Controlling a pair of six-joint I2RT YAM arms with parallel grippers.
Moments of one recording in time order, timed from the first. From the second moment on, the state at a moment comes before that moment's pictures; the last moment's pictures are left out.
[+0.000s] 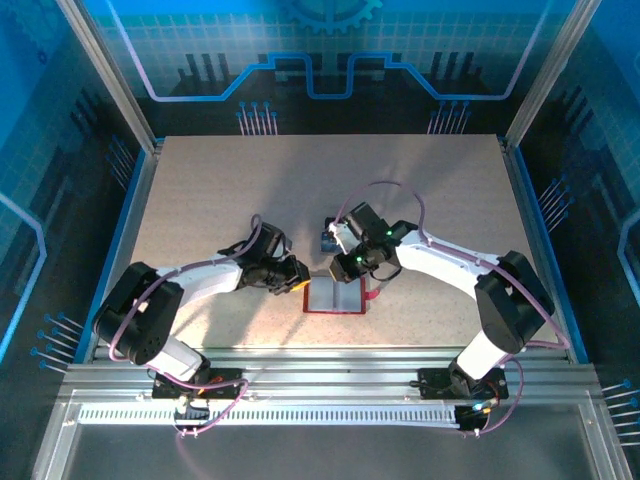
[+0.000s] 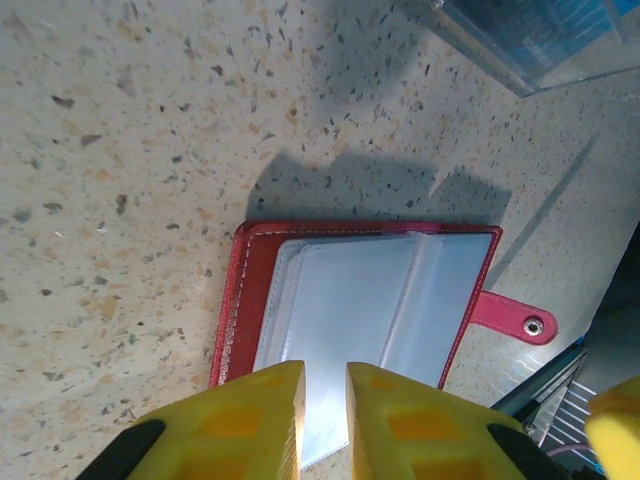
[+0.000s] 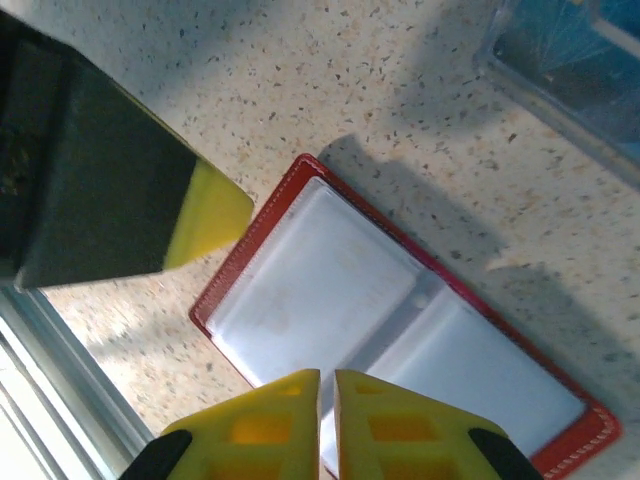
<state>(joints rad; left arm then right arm) -0.49 1.53 0.69 -0.15 0.48 -0.98 0.69 1.61 1.06 -0.55 -0.34 0.25</state>
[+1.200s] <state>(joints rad) -0.51 1.61 0.68 -0.15 0.46 -0.98 0.69 1.76 0.93 -0.27 -0.56 0.68</state>
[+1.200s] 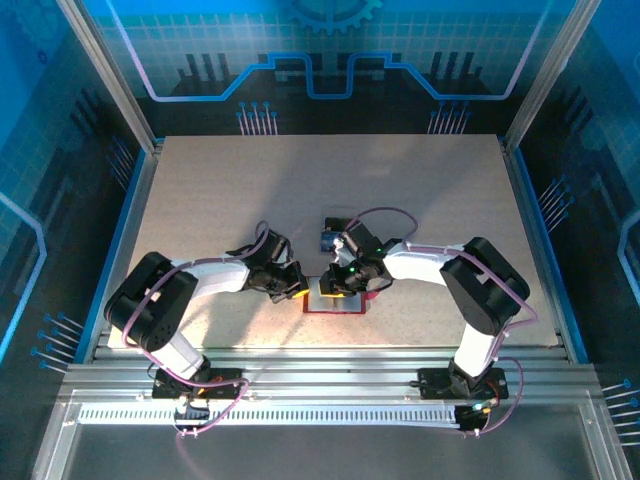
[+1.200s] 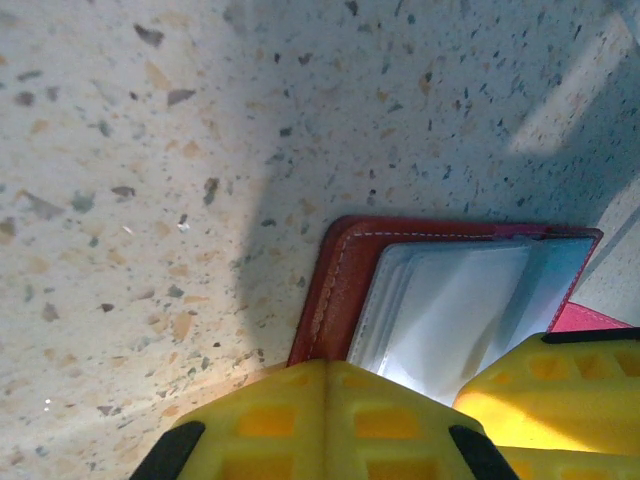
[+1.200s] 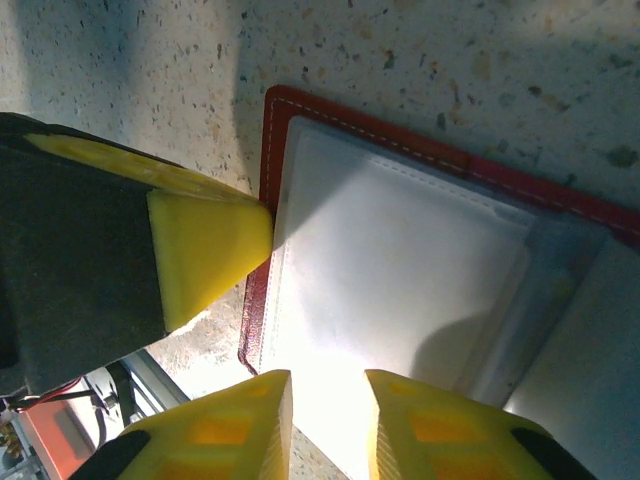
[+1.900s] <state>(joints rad) -0.51 1.61 0.69 -0.16 0.46 -0.97 0.68 1.77 0.96 -0.37 -0.55 0.65</state>
